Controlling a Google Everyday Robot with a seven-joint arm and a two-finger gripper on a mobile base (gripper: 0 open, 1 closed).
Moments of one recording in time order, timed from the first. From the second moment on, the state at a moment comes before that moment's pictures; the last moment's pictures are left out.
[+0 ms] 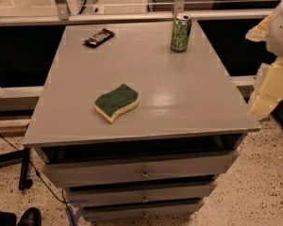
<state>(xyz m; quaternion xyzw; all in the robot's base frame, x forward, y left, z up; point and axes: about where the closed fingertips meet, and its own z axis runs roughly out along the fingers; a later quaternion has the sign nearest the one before) 0.438 -0.214 0.986 -0.60 0.78 -0.05 0.17</state>
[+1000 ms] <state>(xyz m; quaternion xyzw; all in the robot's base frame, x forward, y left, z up) 0.485 -0.132 0.949 -0.62 0.74 0.06 0.27</state>
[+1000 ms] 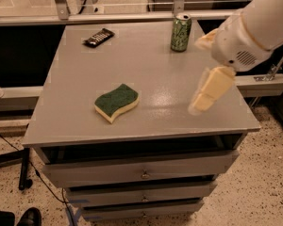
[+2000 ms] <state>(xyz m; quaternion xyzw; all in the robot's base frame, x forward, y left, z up) 0.517 0.017 0.876 -0.59 0.66 0.27 0.39</state>
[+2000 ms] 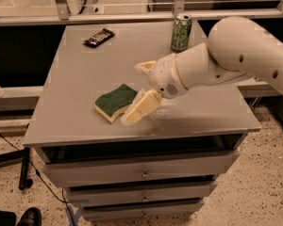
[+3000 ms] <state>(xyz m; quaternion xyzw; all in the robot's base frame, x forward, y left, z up) 0.539 0.037 0.841 -0.58 0.66 0.28 0.39</state>
